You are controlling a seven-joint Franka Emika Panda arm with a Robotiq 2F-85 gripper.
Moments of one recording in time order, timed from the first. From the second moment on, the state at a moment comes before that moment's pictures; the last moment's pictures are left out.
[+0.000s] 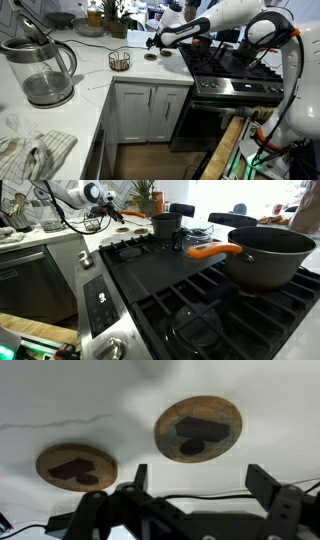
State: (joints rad) arm 0.06 0.59 -0.15 -1.50 -0.15 2.61 0.55
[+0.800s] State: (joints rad) arm 0.12 0.75 -0.24 -1.39 -0.15 2.58 0.68
